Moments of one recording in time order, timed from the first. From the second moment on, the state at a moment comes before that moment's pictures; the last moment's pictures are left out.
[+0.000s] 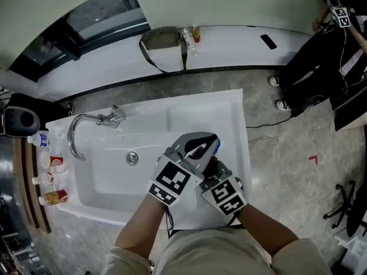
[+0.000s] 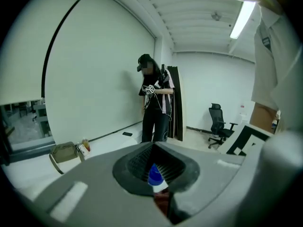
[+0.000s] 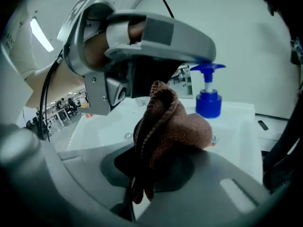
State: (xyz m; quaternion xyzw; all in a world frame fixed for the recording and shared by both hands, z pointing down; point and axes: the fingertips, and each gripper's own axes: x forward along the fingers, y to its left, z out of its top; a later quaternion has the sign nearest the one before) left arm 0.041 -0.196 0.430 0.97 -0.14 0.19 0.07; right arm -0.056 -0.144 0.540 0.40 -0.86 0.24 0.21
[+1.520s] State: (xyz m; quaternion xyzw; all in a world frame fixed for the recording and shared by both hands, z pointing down) left arm 0.042 -0.201 0.428 0.97 -0.15 0.15 0.08; right arm 0.074 -0.185 0.591 0.50 -0.74 0.37 0.26
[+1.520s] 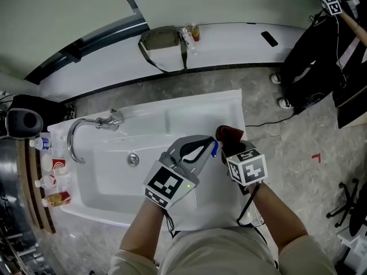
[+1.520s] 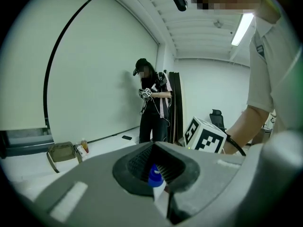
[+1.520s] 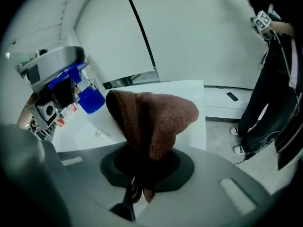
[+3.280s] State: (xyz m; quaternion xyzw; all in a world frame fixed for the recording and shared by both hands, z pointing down) left arm 0.036 -0.203 0.420 0.91 -0.37 0.16 0.12; right arm 0.010 -0.222 0.595 -0.22 -0.86 -0.11 0.44
